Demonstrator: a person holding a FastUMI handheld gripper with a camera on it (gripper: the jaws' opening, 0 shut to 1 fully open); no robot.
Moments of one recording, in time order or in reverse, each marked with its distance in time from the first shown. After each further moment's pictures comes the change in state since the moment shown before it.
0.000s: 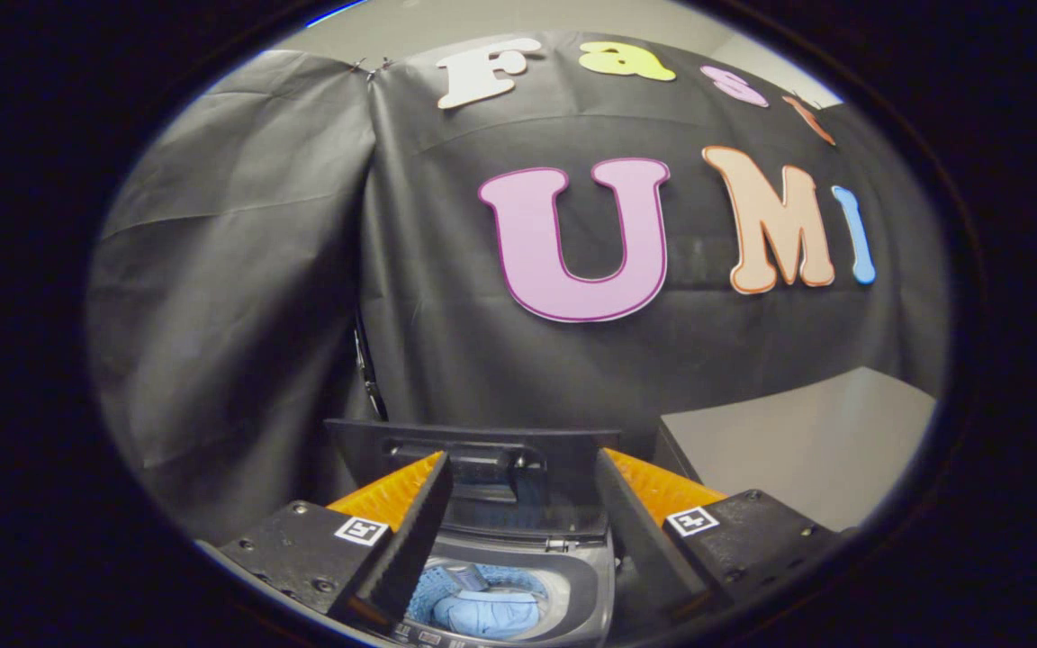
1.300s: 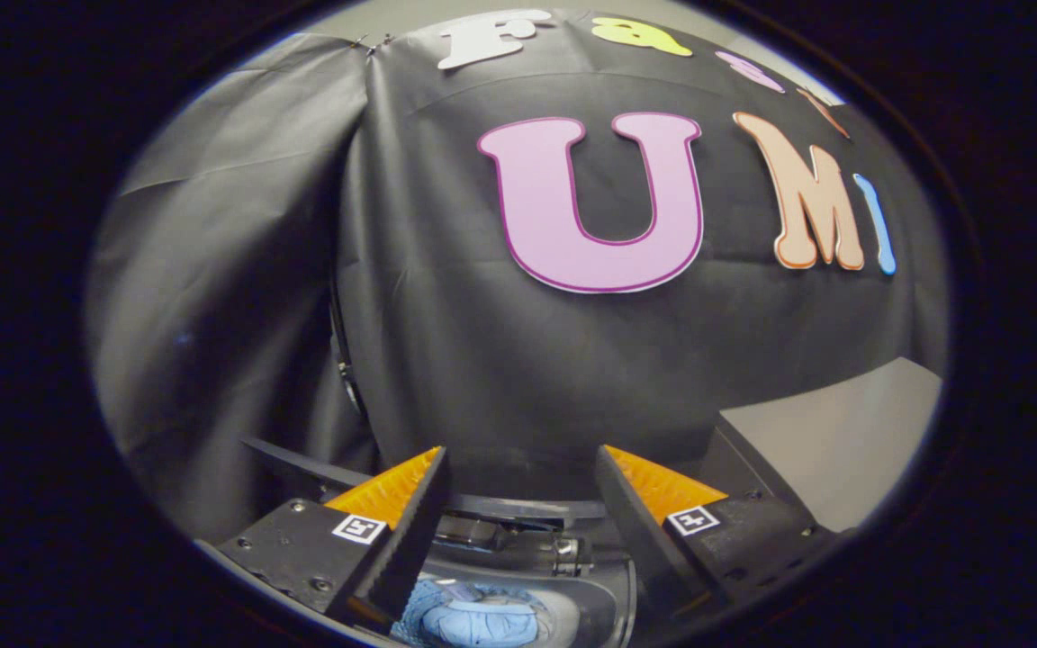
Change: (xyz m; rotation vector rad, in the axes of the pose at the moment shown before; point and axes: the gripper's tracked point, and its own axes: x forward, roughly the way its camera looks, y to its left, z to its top) arm 0.062 0.009 -0.049 -0.002 0.066 0.006
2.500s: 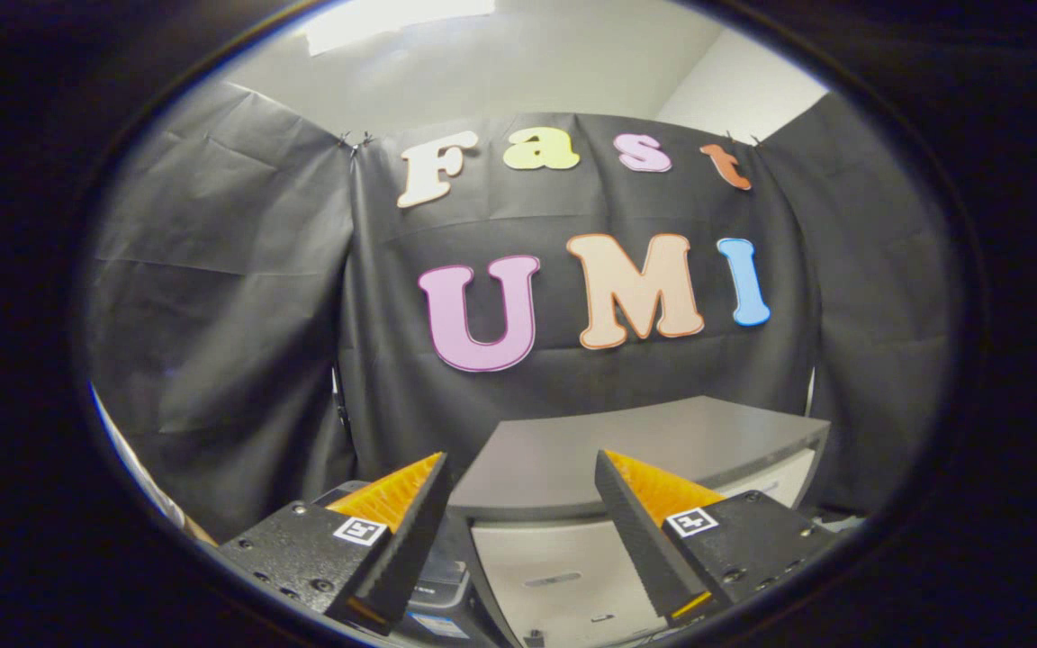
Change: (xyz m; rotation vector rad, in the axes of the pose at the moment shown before) arm -0.314 -0.187 0.008 0.026 -0.314 -0.092
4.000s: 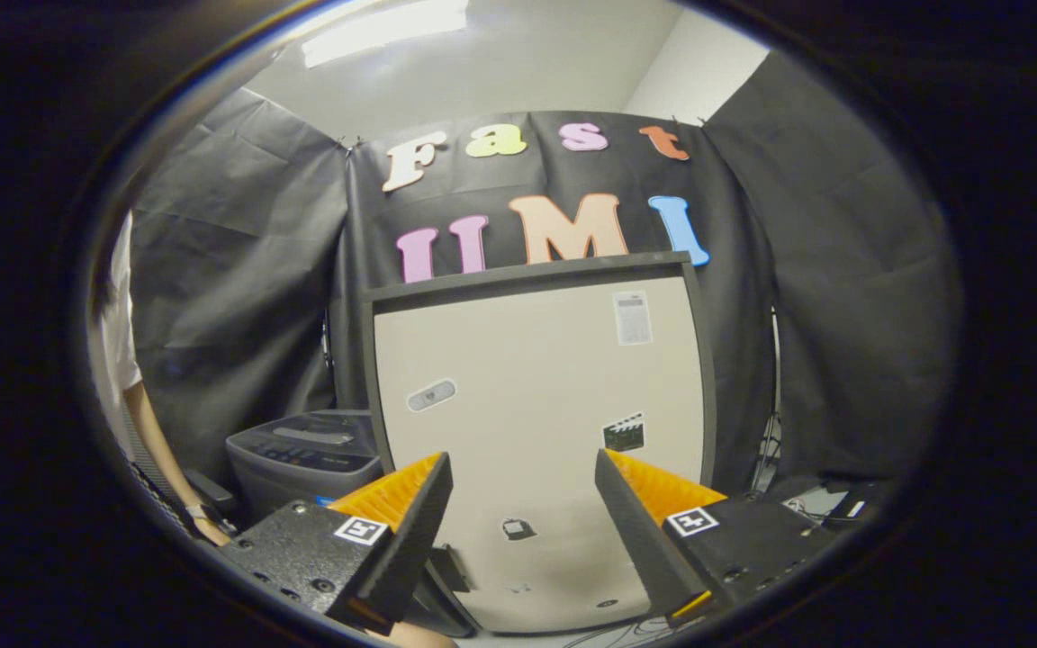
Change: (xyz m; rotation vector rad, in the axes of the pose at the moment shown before) arm -0.116 -0.104 -0.175 -0.017 0.004 -0.011
